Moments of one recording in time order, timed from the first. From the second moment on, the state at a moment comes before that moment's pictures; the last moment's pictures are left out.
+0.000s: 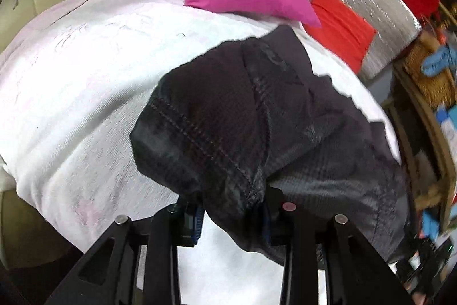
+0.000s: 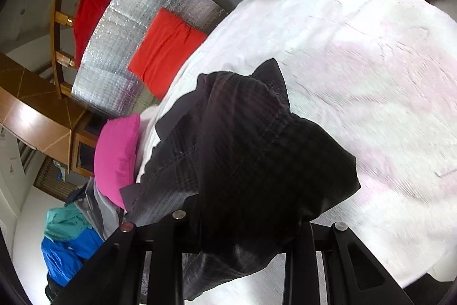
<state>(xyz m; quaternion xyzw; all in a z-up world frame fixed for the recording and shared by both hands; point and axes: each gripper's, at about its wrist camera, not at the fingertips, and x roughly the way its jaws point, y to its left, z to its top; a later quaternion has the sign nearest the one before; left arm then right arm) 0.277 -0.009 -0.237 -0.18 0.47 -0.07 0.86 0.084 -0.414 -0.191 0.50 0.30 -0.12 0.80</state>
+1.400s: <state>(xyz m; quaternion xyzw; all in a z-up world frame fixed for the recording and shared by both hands) 0.419 -0.004 -0.239 -0.08 0.45 -0.01 0.89 0.222 -0.460 -0.185 0.30 0.40 -0.19 0.84</state>
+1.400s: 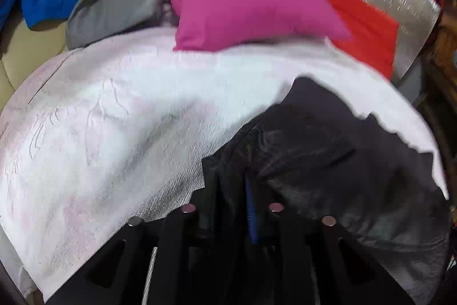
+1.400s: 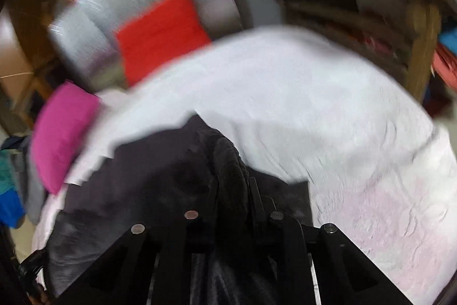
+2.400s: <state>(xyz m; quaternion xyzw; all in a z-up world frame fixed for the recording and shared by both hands) 0.342 -0.065 -0.226 0.06 0.42 -0.08 0.90 0.245 -0.331 -0.151 0.19 0.40 -0.07 0.90</state>
